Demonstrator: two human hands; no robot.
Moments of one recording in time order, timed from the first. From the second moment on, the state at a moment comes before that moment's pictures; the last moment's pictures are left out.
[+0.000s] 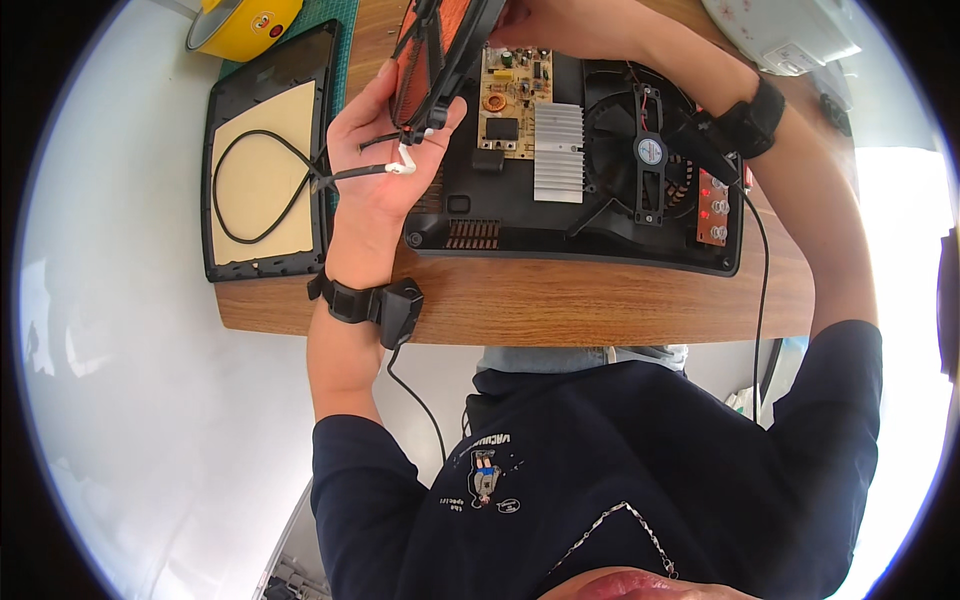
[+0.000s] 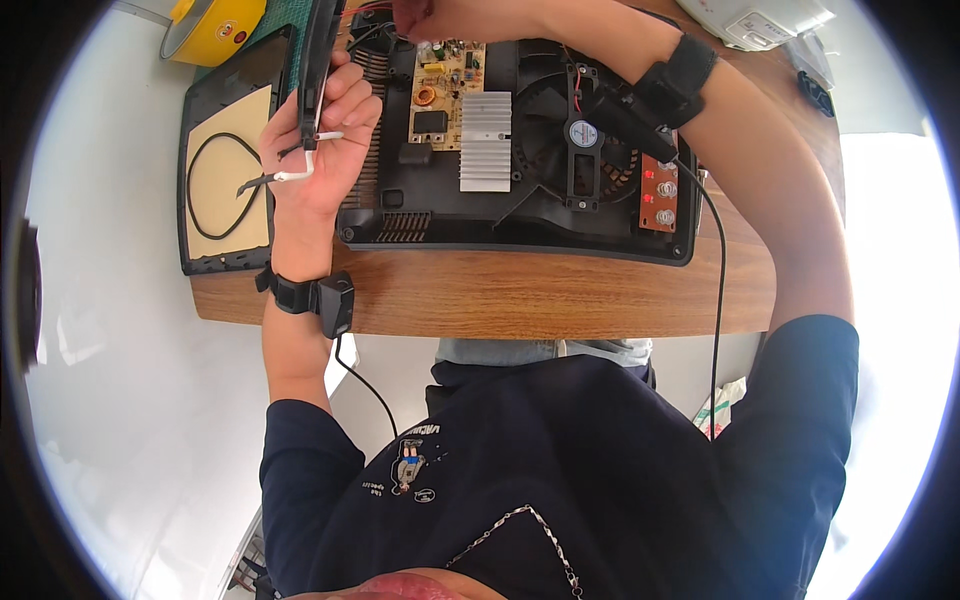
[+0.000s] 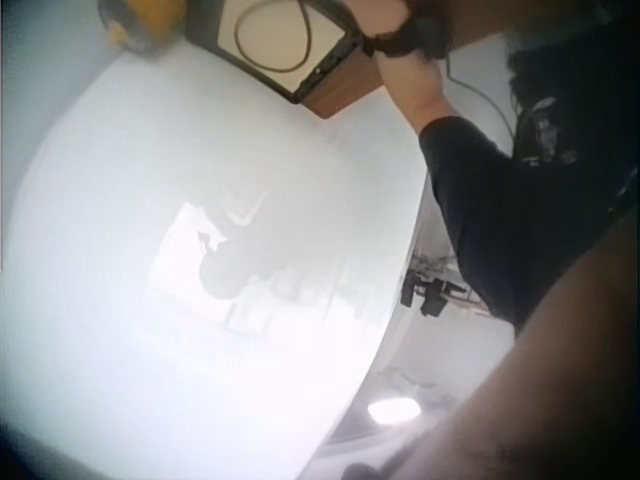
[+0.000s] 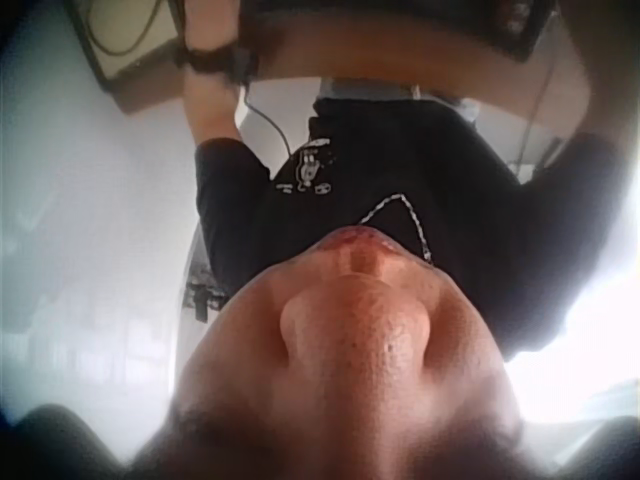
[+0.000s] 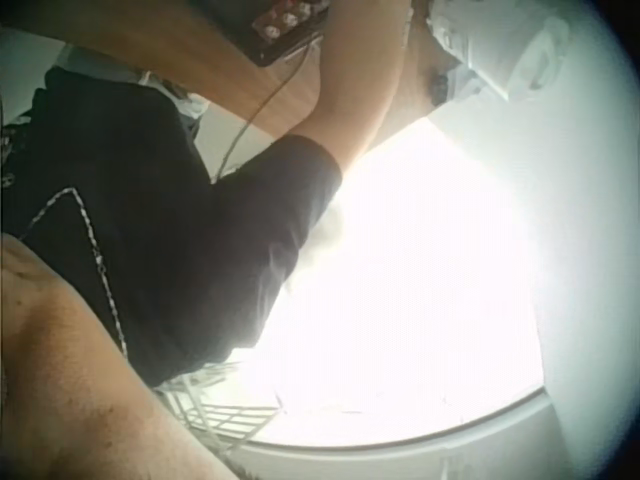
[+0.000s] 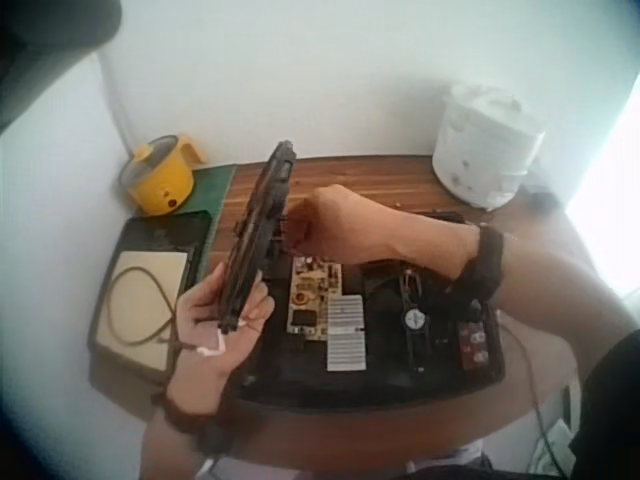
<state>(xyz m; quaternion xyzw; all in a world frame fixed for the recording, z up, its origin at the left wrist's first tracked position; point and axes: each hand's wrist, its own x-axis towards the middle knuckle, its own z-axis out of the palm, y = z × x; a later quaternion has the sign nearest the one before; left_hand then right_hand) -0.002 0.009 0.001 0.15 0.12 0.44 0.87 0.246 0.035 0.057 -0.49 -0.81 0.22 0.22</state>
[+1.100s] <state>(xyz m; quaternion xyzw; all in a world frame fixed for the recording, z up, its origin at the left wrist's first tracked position) 0.001 0.023 -0.012 0.15 0.06 0.37 0.91 0.269 0.027 0.014 -0.53 -0.78 0.04 0.33</state>
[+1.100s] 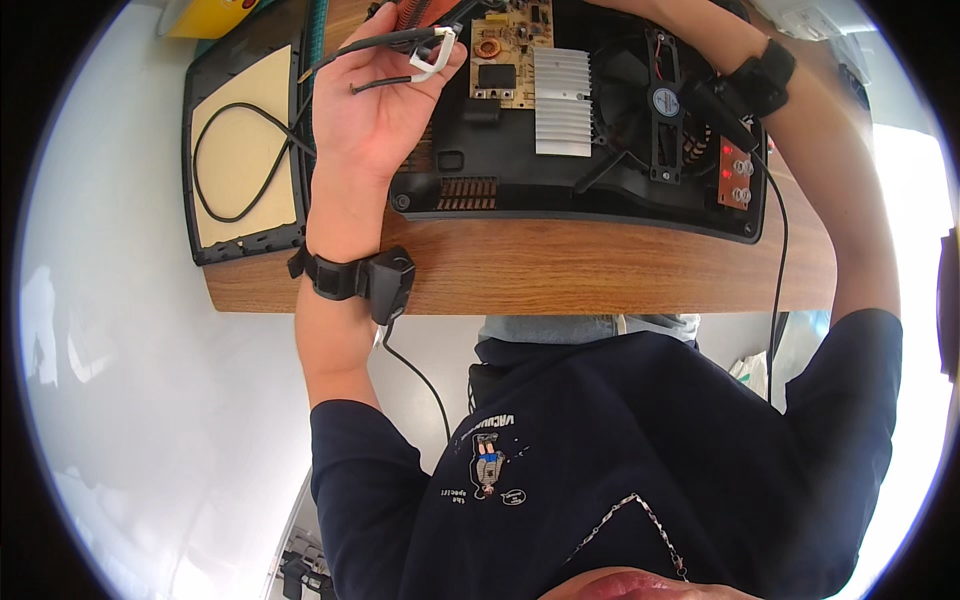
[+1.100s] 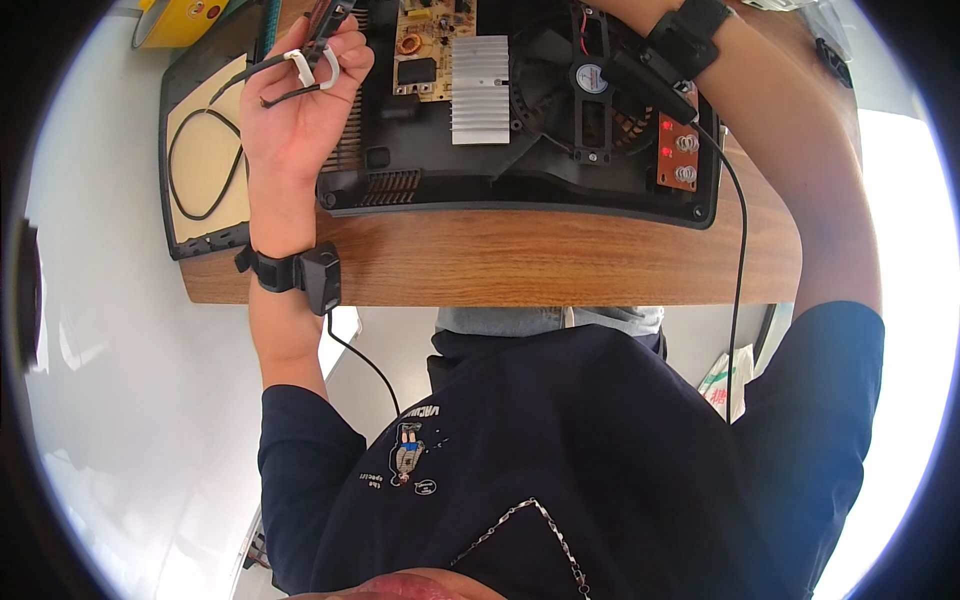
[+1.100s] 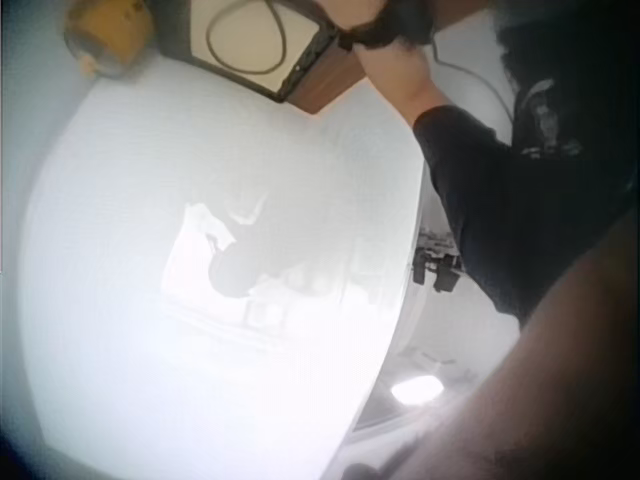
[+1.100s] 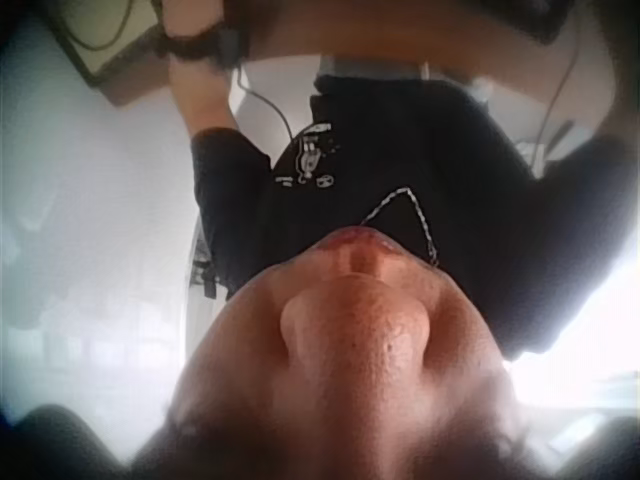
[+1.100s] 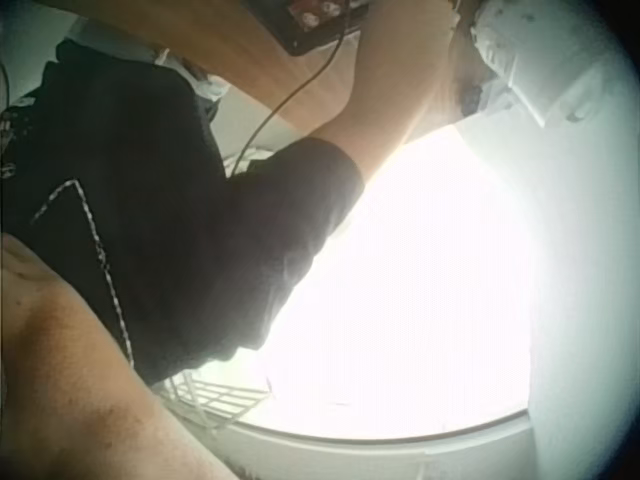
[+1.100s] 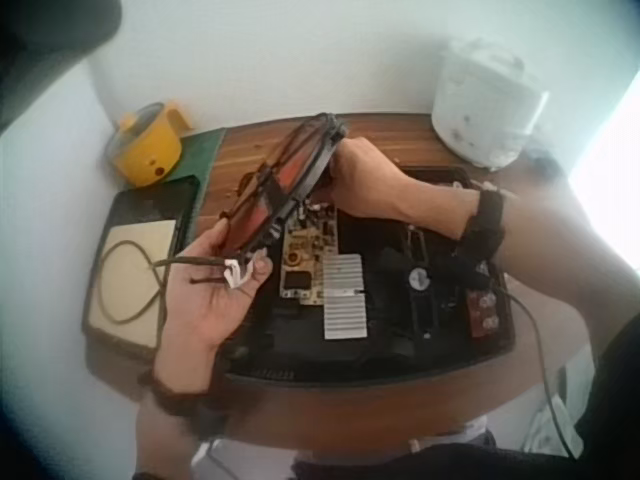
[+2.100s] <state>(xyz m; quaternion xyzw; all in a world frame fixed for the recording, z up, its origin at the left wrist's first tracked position) 0.000 0.022 -0.013 0.19 0.05 0.36 0.91 0.283 0.043 -0.010 -0.51 -0.81 0.00 0.31</state>
